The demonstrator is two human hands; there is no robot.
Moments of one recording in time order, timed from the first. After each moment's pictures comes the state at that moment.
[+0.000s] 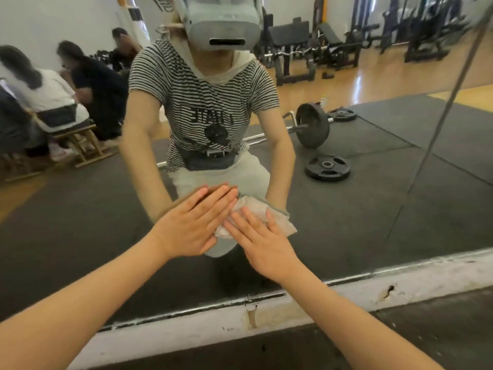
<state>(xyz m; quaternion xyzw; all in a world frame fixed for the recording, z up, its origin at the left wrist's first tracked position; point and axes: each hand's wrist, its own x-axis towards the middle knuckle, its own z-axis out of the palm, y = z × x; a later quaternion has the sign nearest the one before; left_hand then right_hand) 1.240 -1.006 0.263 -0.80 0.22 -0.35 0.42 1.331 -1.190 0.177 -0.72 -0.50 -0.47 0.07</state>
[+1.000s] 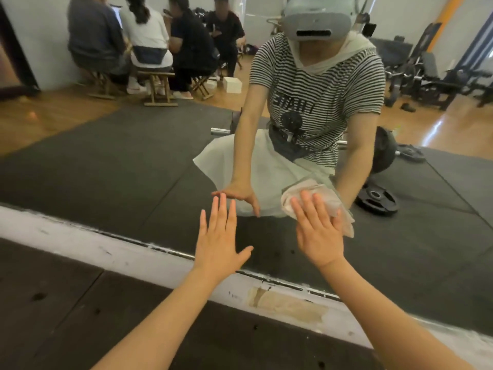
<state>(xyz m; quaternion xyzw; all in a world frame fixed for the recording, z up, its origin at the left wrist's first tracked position) 1.154 -1.054 0.146 -0.92 -0.31 -0.24 0.04 1.349 -1.186 0.164 -0.69 -0.52 -0.50 0.11</state>
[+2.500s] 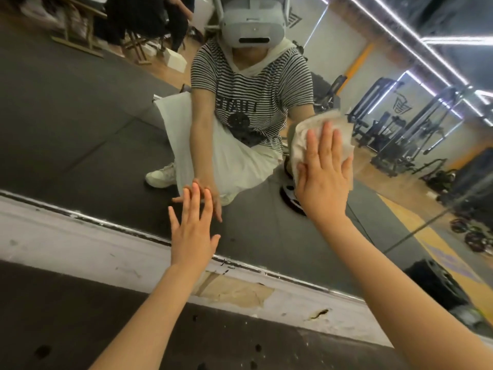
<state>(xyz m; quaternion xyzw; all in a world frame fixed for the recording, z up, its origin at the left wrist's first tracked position) 1.169 -1.055 0.073 -0.89 -0.30 -0.28 -0.20 1.317 -1.172 0.240 -0.71 -0.45 -0.54 0.05</state>
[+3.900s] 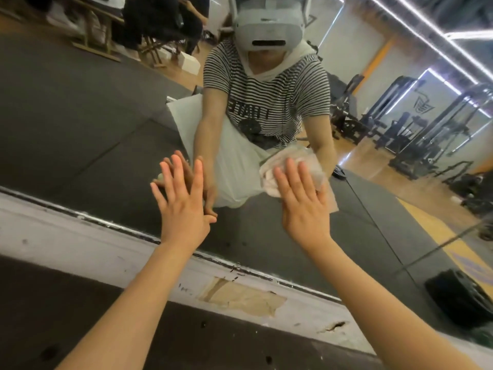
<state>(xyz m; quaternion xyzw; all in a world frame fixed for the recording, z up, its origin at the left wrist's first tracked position) 1.166 -1.013 0.096 -0.84 -0.35 -0.34 -0.22 1.324 -1.164 0.173 -0.68 -0.56 -0.47 0.02</state>
